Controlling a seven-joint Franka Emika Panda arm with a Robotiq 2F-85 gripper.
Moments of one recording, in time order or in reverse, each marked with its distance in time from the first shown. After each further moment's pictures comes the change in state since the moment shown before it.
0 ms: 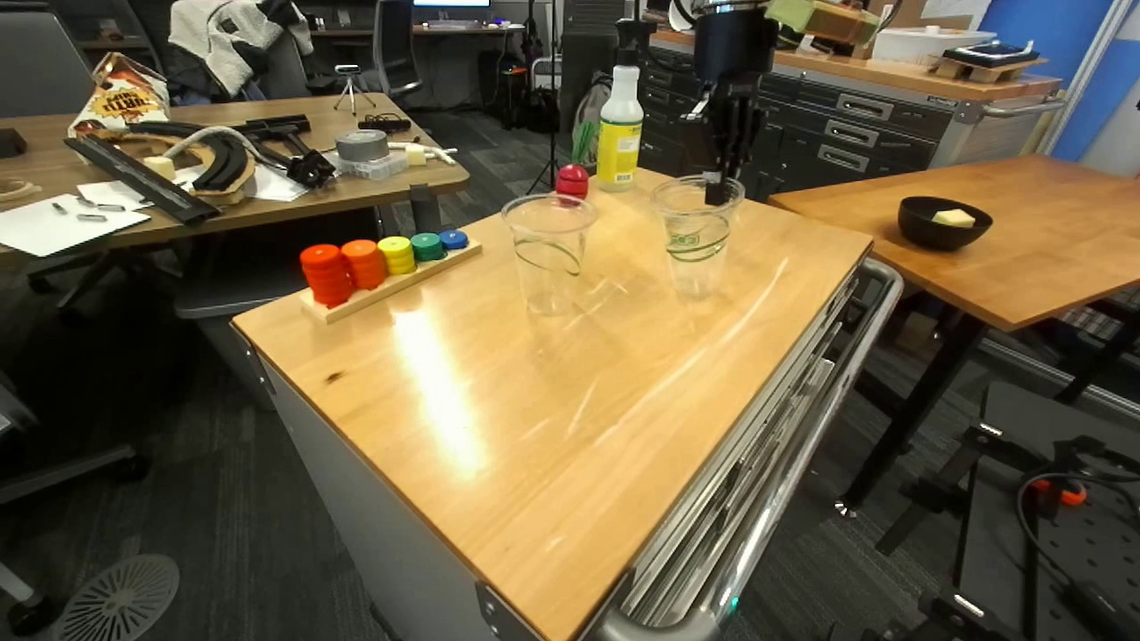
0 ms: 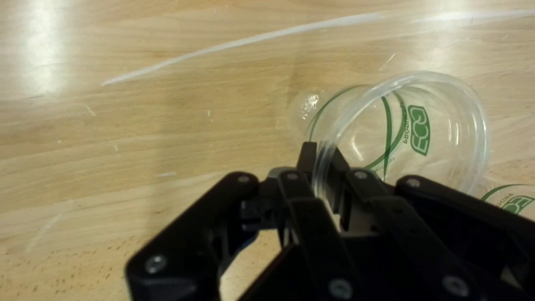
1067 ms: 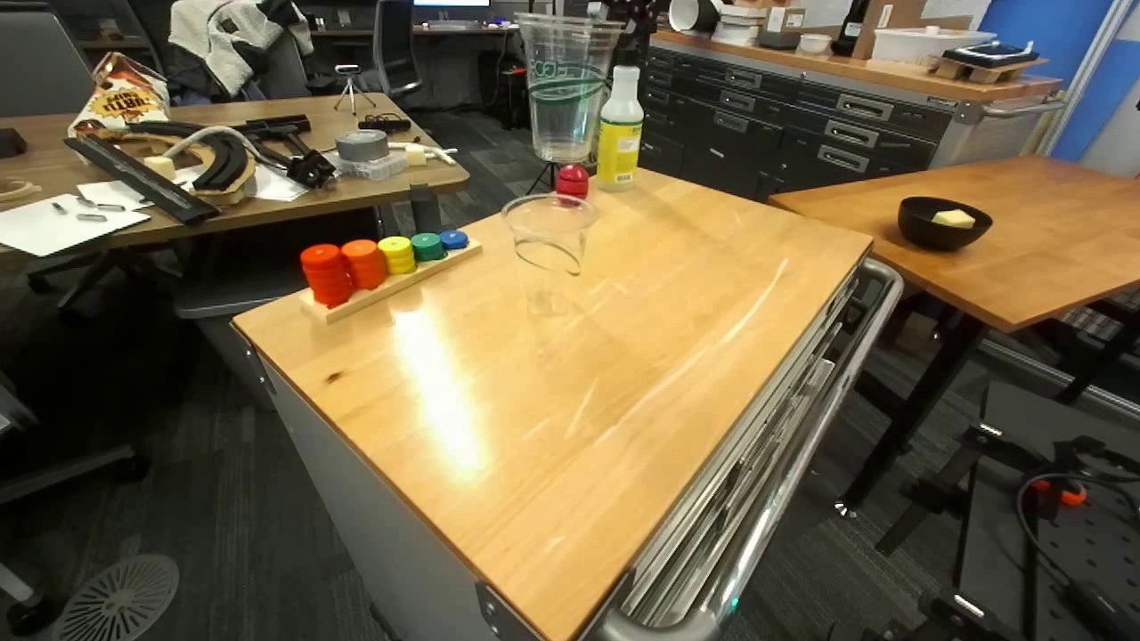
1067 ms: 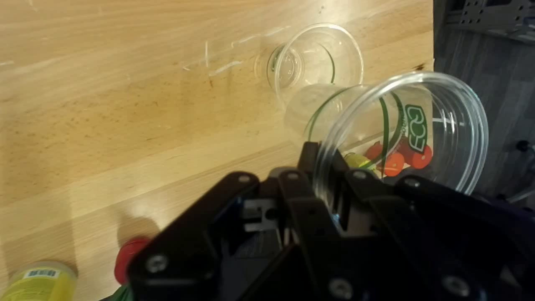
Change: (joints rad) arm 0.021 0.072 0.050 0.409 0.235 -0.188 0.102
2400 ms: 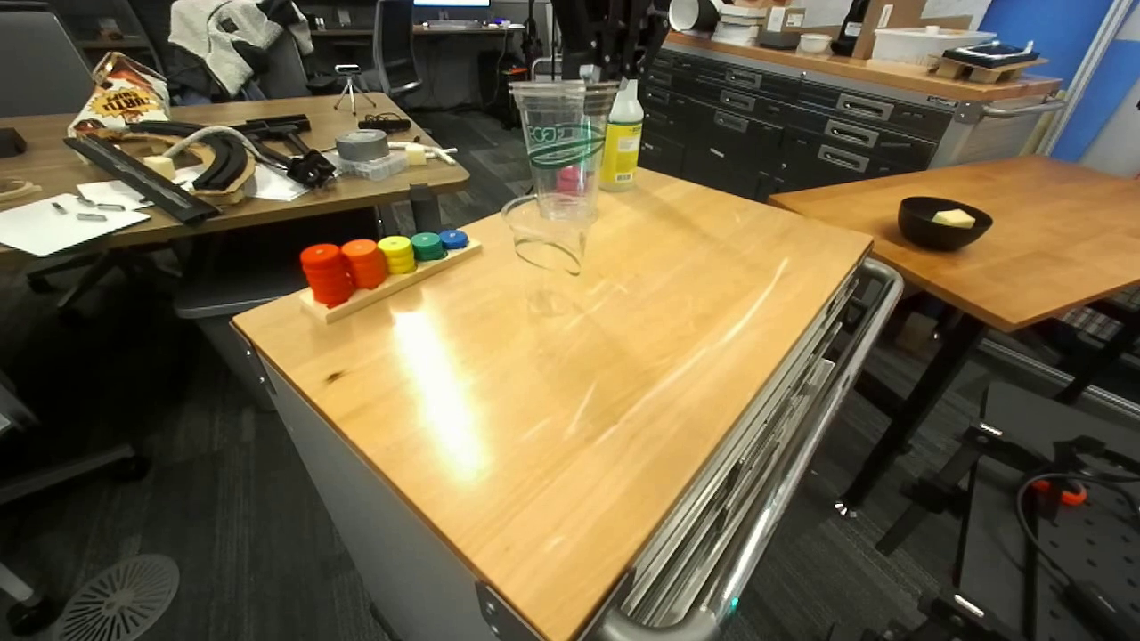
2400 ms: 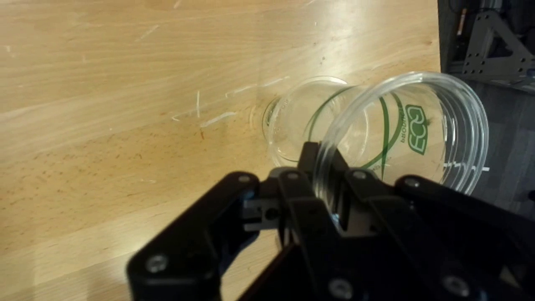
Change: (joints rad) arm 0.031 0.061 0.010 -0.001 -0.010 -0.059 0.003
